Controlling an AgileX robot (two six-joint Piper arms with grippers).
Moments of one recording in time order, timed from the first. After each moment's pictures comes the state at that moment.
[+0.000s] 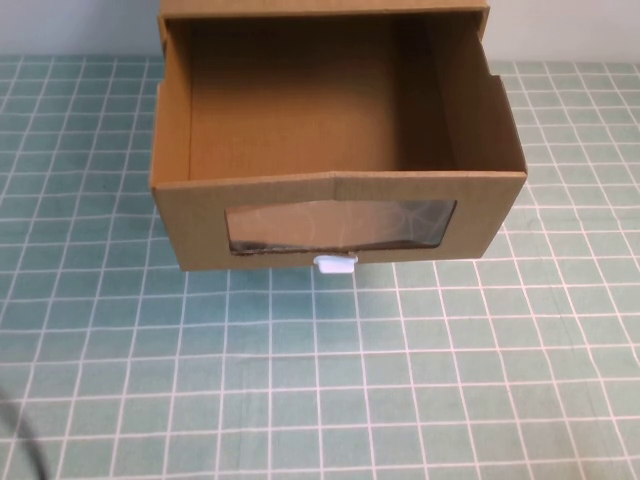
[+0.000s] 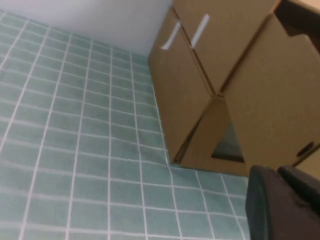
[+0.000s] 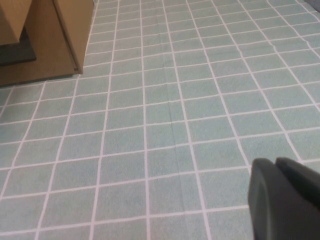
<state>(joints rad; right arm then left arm) 0.02 -0.01 0.03 0.10 0.35 -0.02 -0.10 0.37 -0.41 -0.33 0.40 -0.03</state>
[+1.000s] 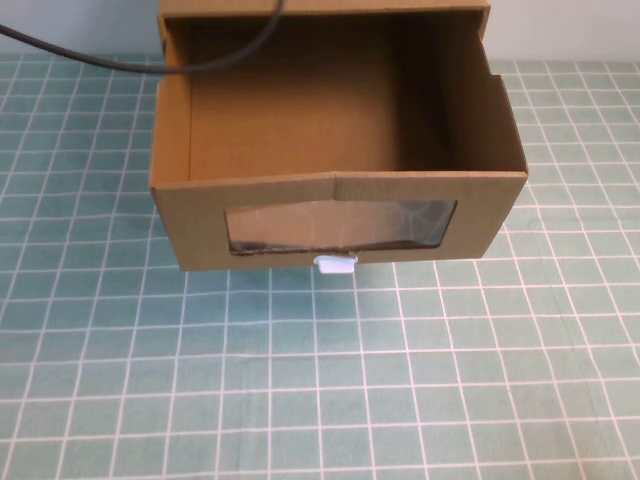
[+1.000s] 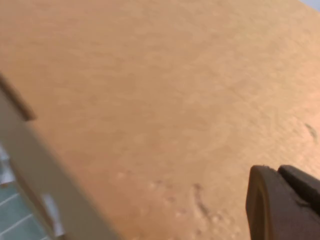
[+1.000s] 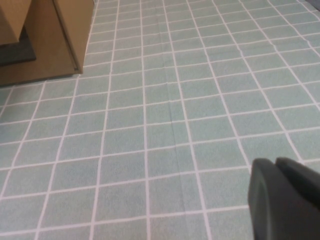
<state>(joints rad) 0.02 -0.01 0.03 0.11 0.35 -0.02 -0.18 1.87 -2.06 -0.64 0.97 0.62</state>
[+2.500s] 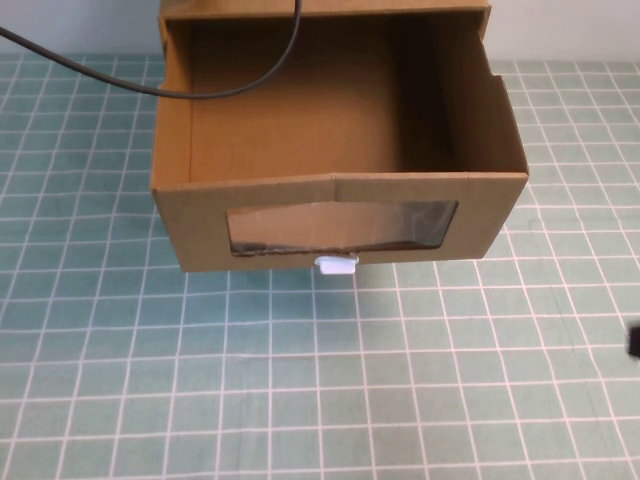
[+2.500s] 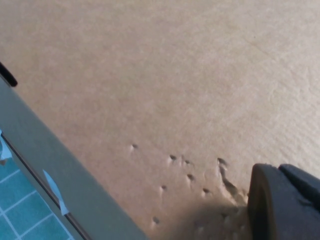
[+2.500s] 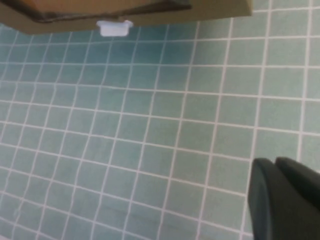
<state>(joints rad) 0.02 0.76 -0.77 0.59 1.04 -0.31 -0.20 1.92 -2.06 -0.58 0.99 0.62</state>
